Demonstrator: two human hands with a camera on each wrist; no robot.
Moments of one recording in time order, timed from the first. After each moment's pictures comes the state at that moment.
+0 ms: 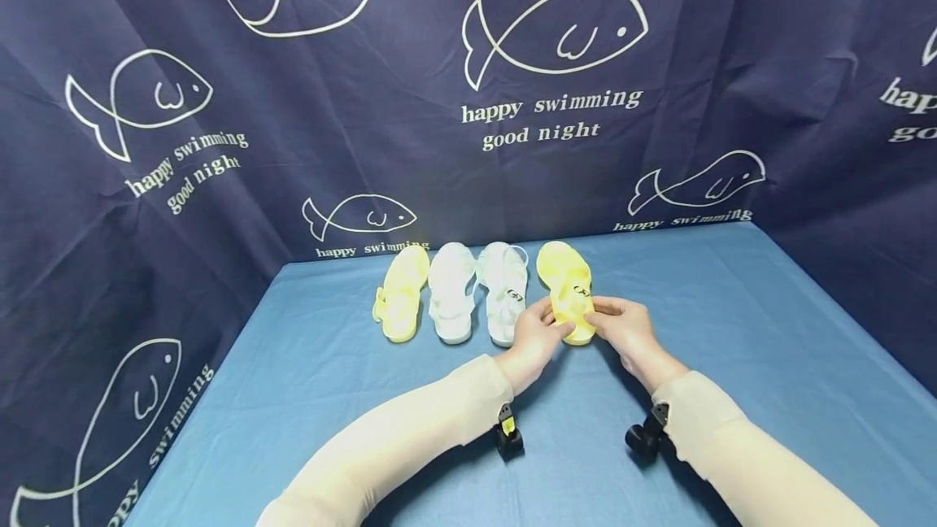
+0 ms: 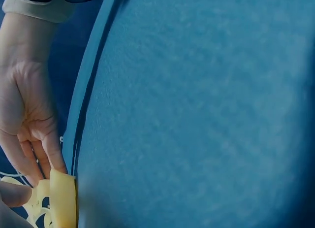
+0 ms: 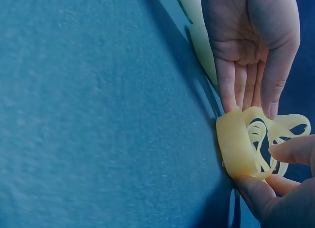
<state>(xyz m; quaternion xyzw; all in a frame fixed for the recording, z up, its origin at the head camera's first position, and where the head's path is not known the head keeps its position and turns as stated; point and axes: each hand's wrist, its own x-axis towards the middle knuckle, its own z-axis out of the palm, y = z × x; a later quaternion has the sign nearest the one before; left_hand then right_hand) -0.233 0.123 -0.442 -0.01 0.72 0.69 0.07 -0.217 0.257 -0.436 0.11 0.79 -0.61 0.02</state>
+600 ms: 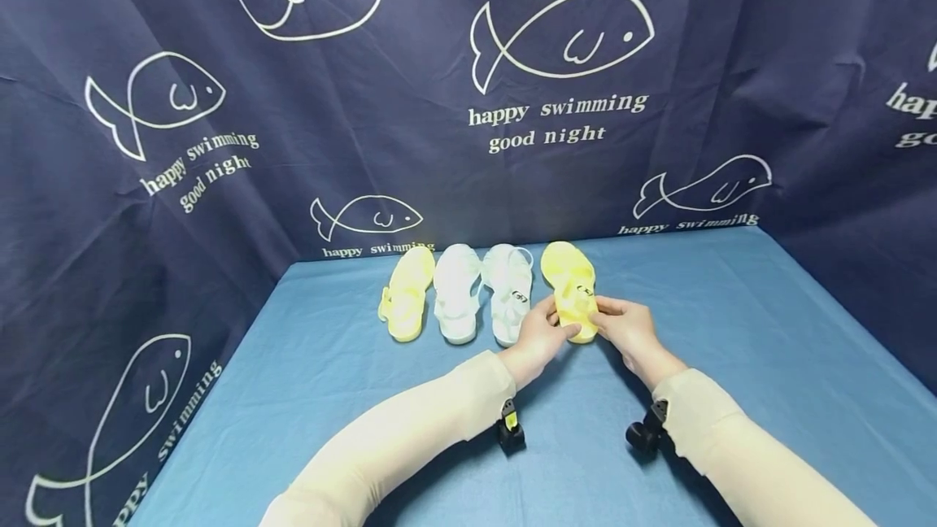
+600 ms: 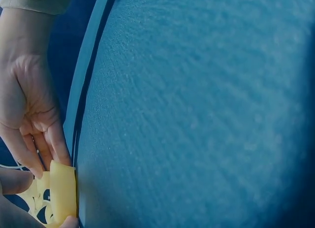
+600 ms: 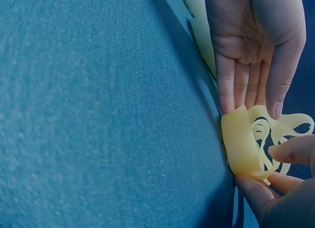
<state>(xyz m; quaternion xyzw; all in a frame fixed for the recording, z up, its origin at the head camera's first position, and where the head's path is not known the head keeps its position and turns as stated) -0.236 0.121 -0.444 0.02 0.75 0.66 0.08 -0.221 0.256 -0.434 0.13 0.77 -0.62 0.06</state>
